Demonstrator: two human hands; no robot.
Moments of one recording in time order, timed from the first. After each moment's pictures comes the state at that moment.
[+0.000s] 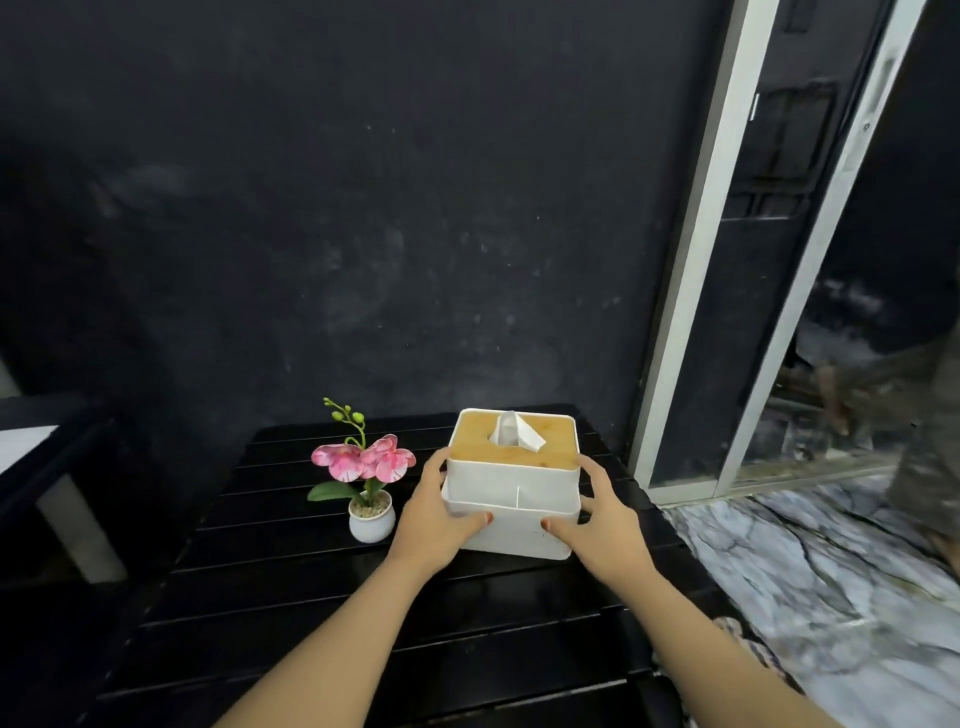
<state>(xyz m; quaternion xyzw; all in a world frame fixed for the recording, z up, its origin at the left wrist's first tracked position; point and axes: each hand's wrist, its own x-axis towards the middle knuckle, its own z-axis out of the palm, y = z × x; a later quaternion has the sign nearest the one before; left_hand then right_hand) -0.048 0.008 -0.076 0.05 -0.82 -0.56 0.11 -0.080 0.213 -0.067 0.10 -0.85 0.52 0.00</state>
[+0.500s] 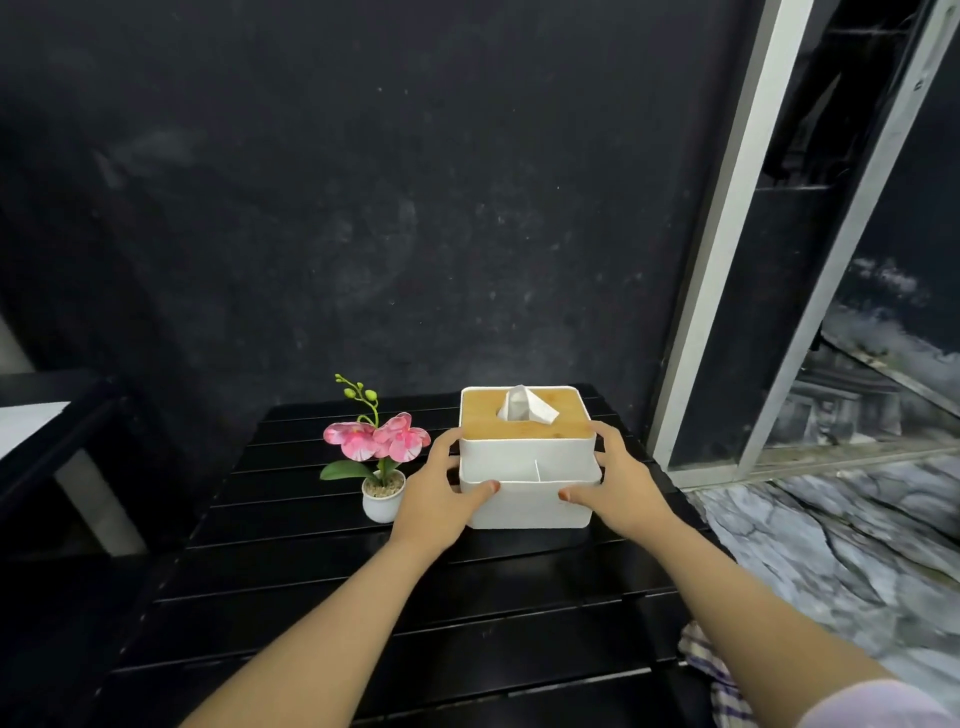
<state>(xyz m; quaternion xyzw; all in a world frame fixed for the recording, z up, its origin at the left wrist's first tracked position) -0.050 -0.002 -0.081 0.07 -0.84 -0.52 0.14 -0.114 0.209 -0.060 0.13 -0.88 0.45 -0.04</state>
